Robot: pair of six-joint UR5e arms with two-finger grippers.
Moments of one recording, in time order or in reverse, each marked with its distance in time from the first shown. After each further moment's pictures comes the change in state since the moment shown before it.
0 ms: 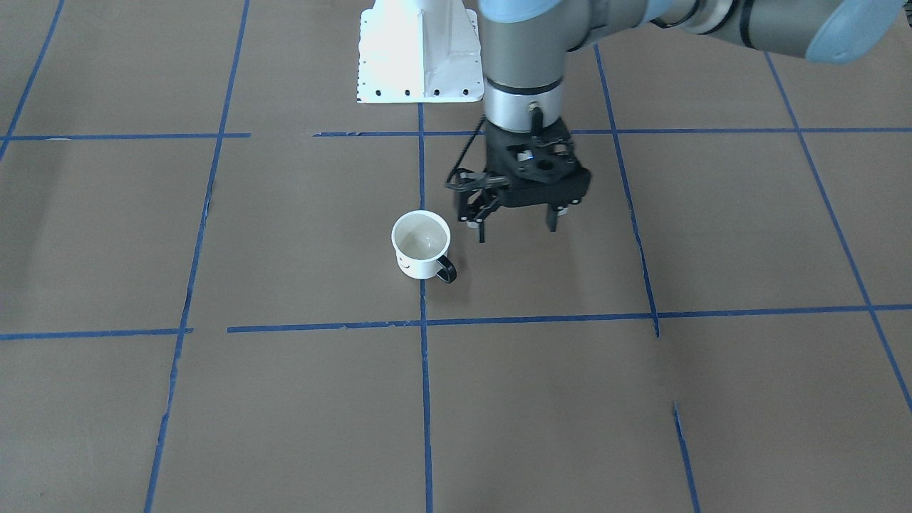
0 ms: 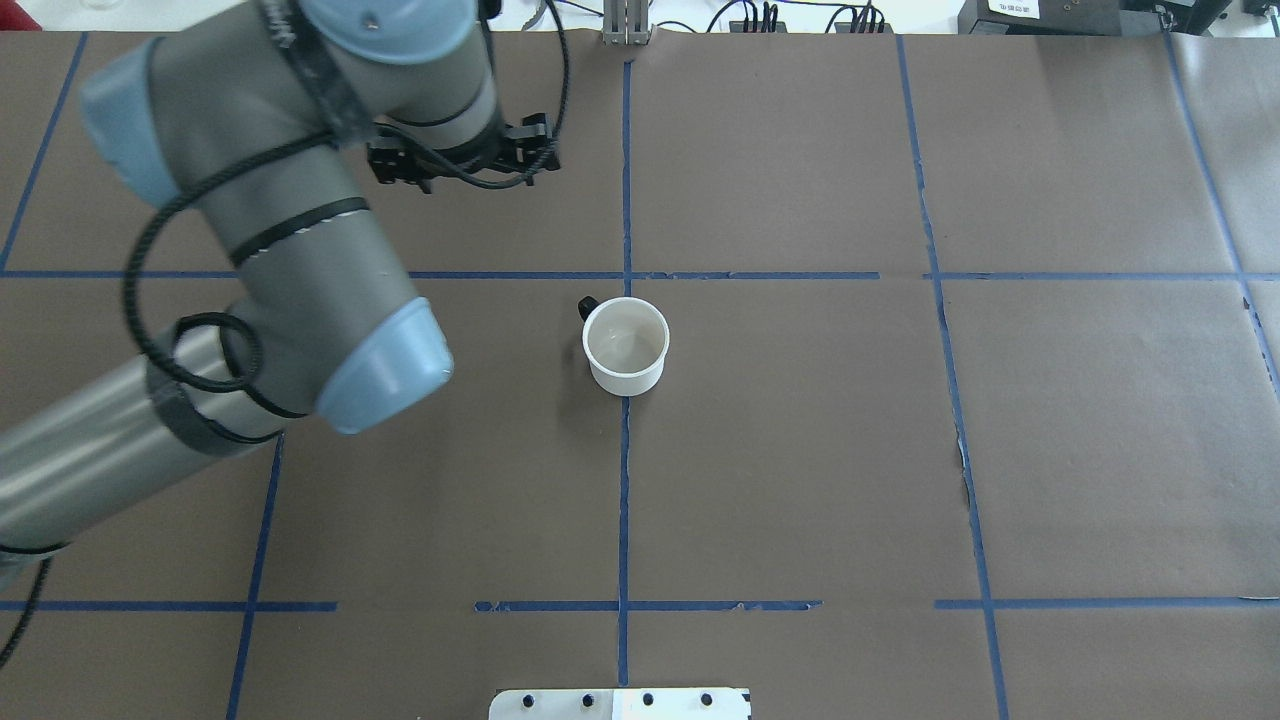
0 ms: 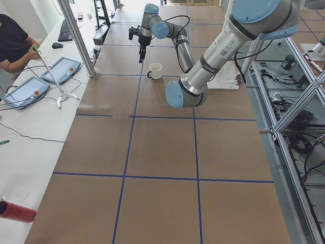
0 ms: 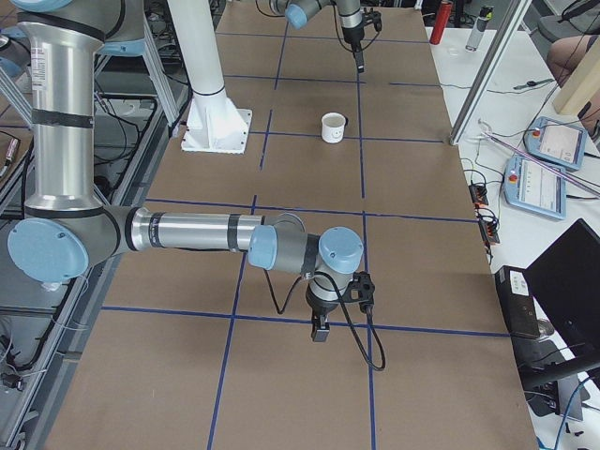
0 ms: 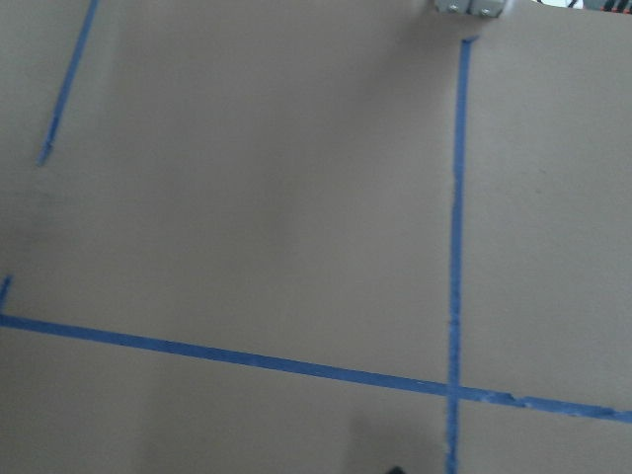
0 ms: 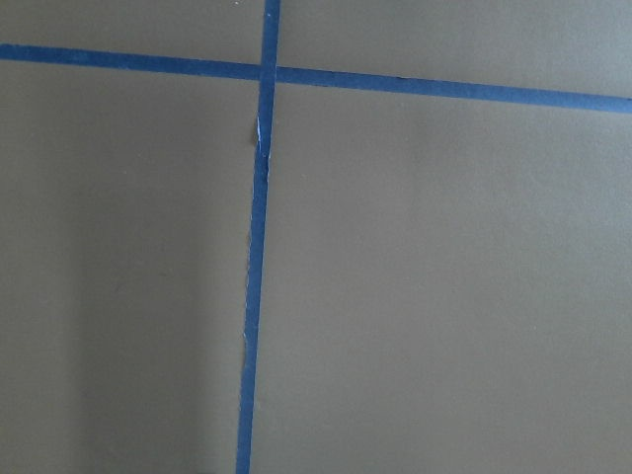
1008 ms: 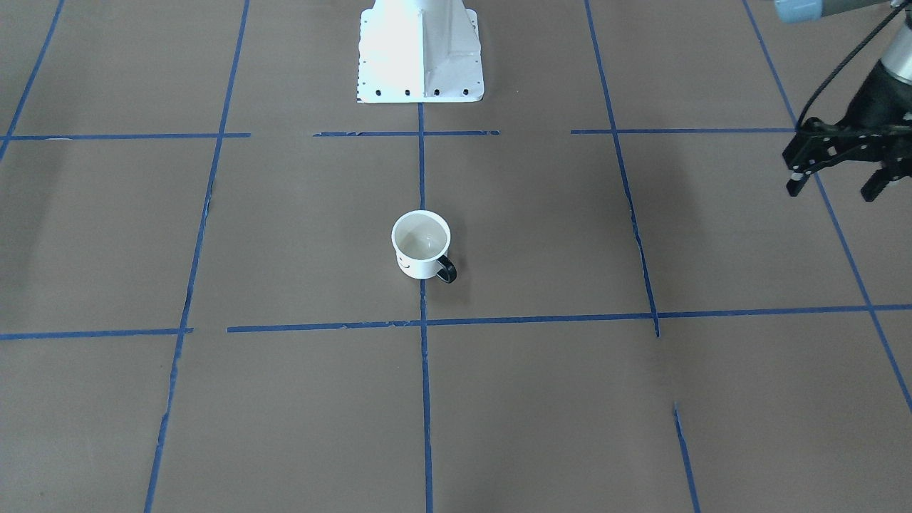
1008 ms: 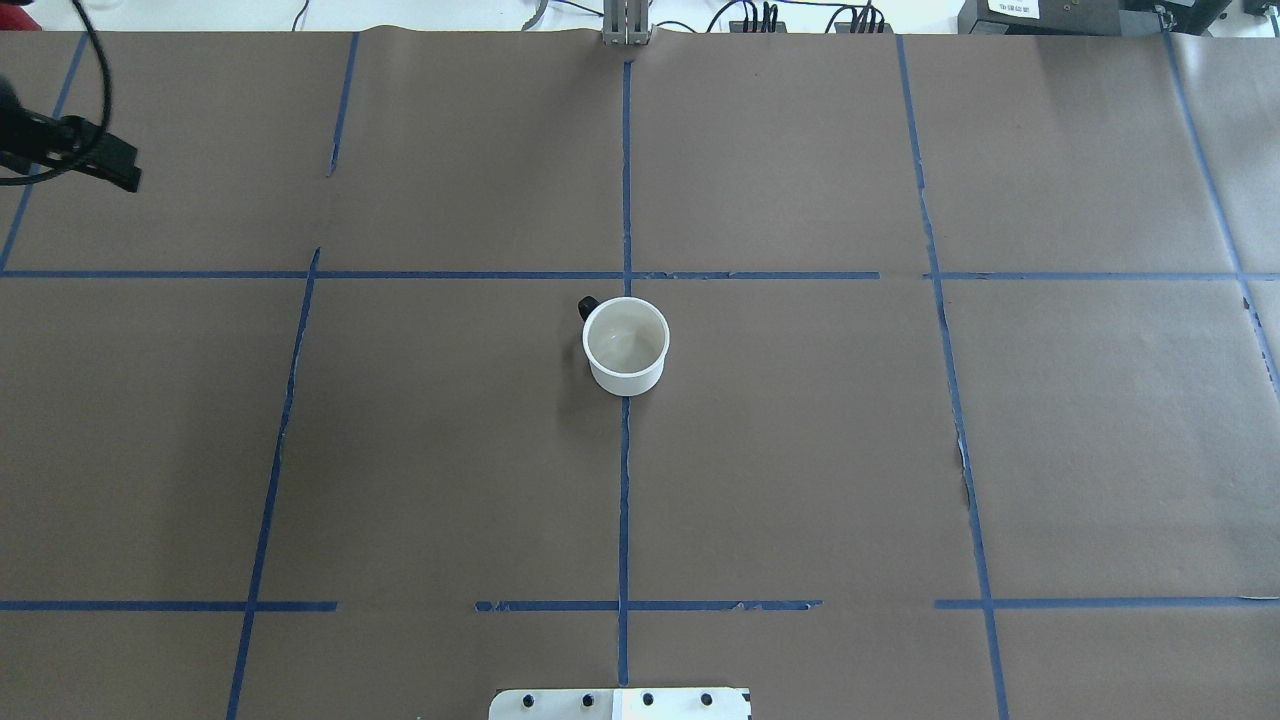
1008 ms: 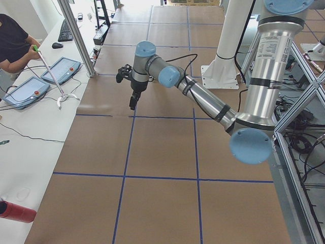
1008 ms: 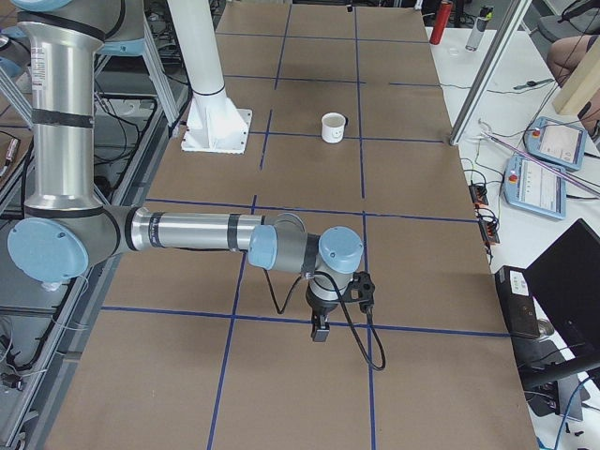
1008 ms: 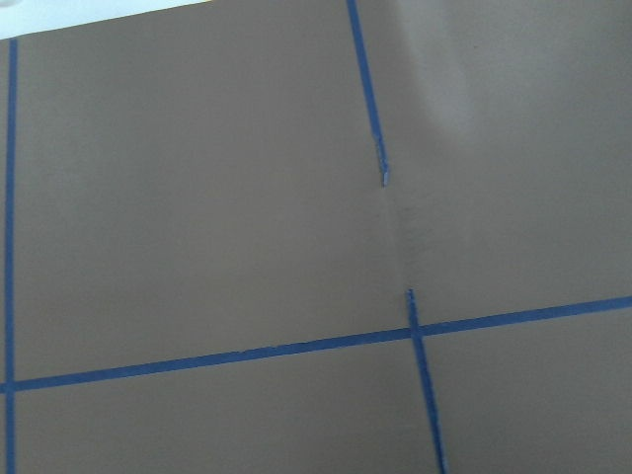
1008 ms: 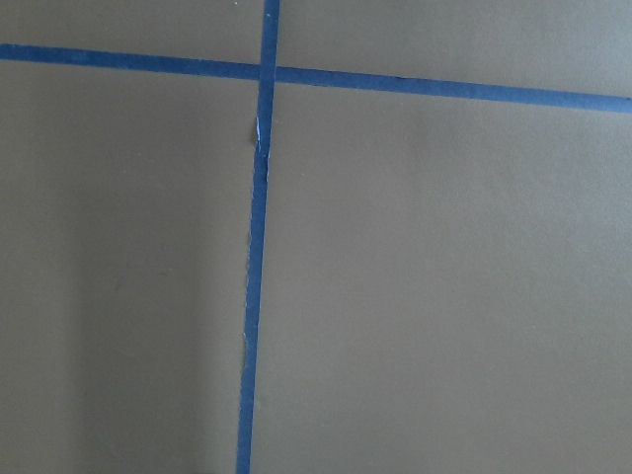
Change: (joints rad) left arm -0.475 0.718 -0.228 -0.308 -0.341 0.684; right arm 0.000 0.000 0.000 0.000 0.000 0.000
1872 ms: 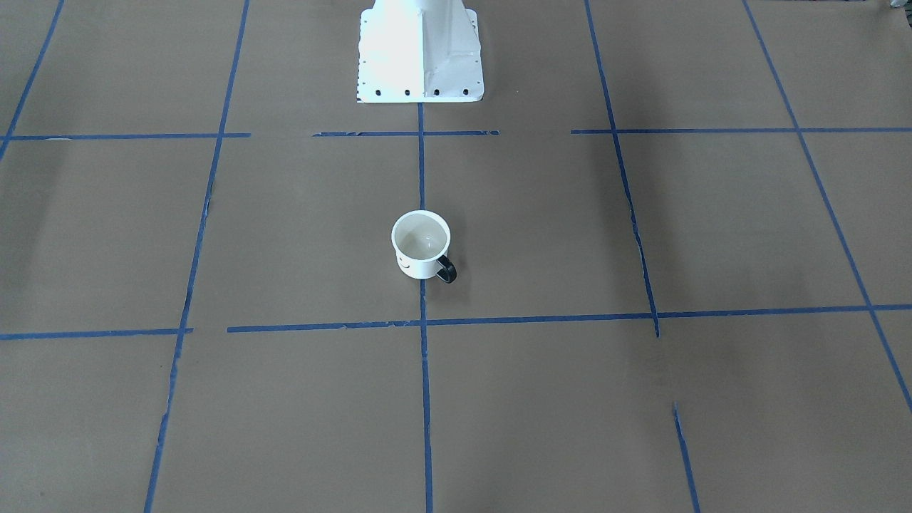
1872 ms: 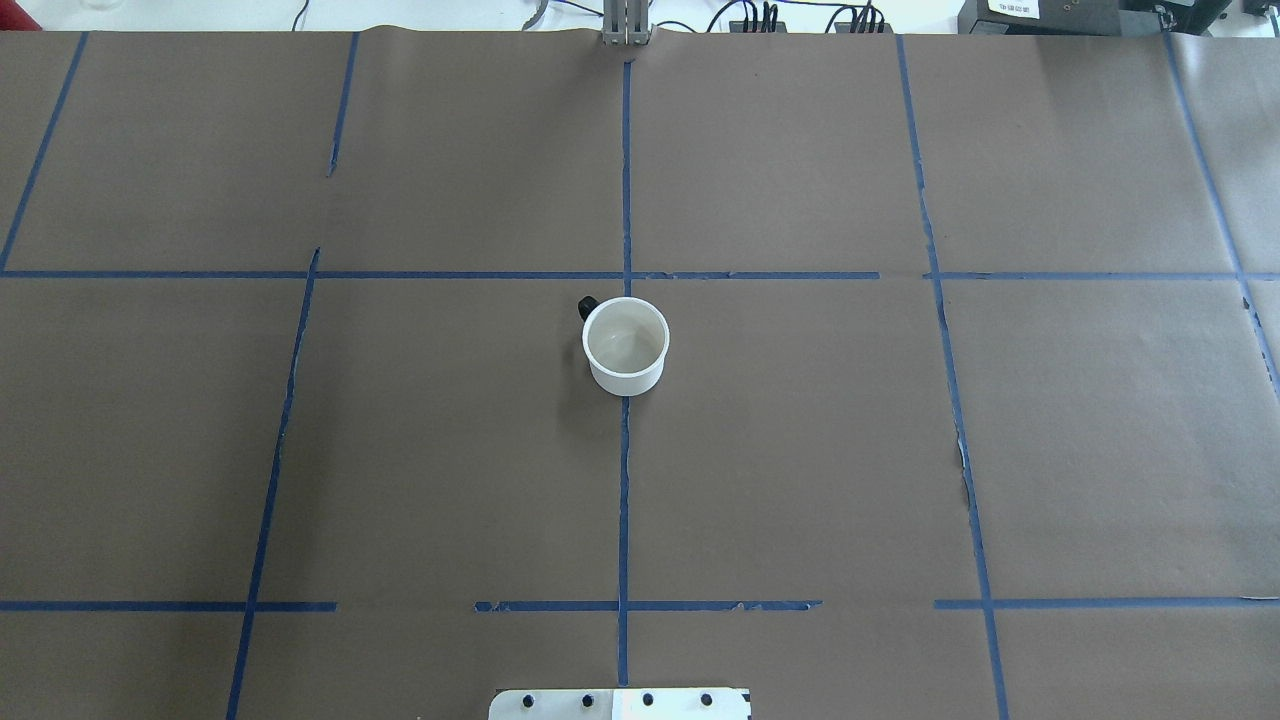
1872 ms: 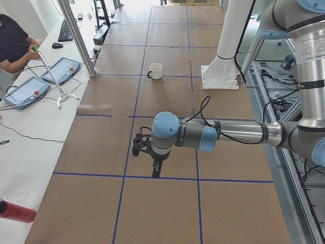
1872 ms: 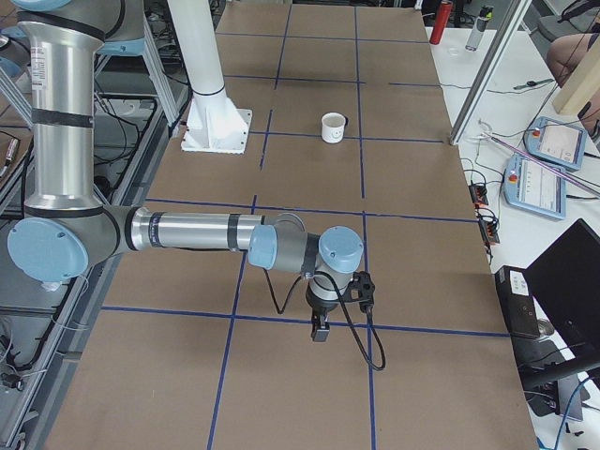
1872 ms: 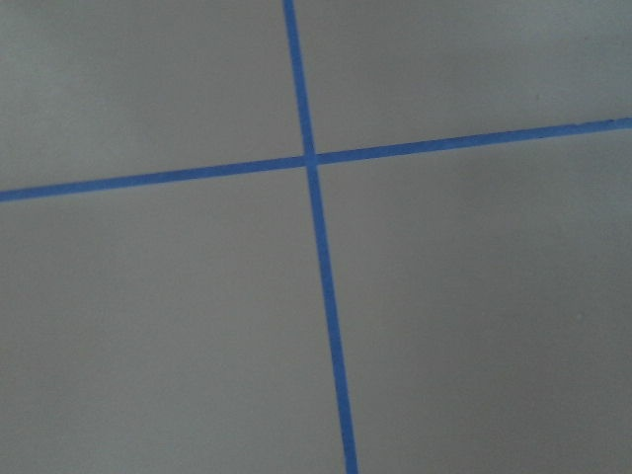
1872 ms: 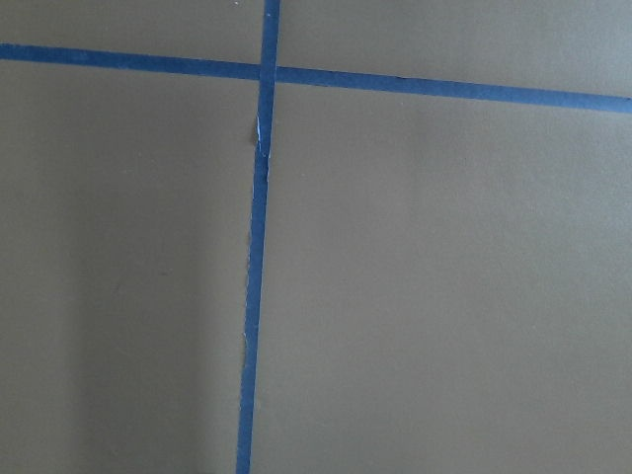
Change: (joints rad) left arm -0.378 0.293 0.197 -0.042 -0.209 0.438; right arm 0.000 0.000 0.000 0.000 0.000 0.000
